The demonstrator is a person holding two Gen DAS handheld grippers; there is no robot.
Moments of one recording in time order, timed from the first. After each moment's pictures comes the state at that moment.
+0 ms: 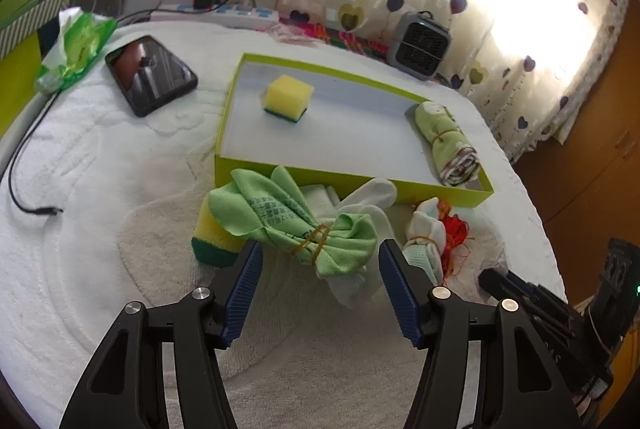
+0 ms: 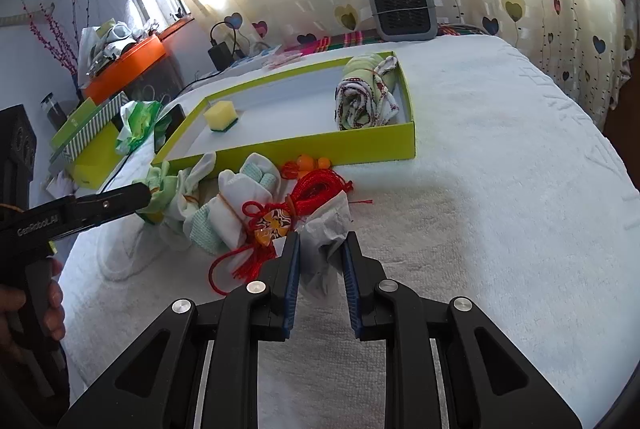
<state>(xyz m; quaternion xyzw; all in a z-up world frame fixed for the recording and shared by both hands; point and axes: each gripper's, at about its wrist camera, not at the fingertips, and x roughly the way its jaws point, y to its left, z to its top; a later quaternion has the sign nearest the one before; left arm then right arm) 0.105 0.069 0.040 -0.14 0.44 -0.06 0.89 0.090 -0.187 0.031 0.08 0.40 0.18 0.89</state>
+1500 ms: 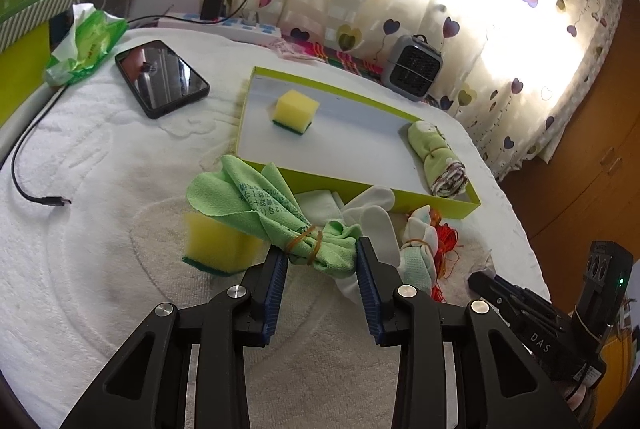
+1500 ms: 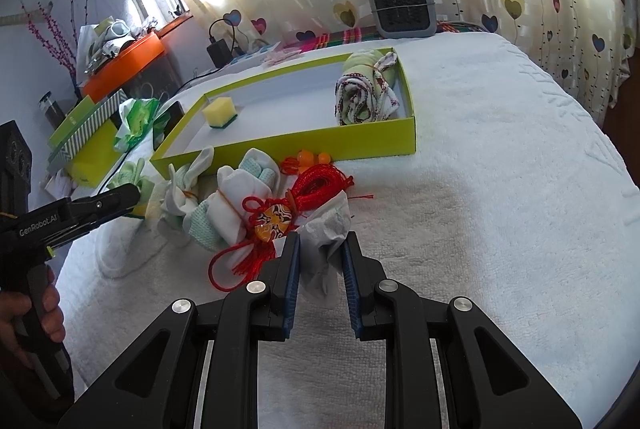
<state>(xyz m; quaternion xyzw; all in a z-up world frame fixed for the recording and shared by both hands) 0.083 0.086 0.042 -0.16 0.40 -0.08 0.90 0.090 -0.188 0.030 0.08 0.40 0.18 0.89</state>
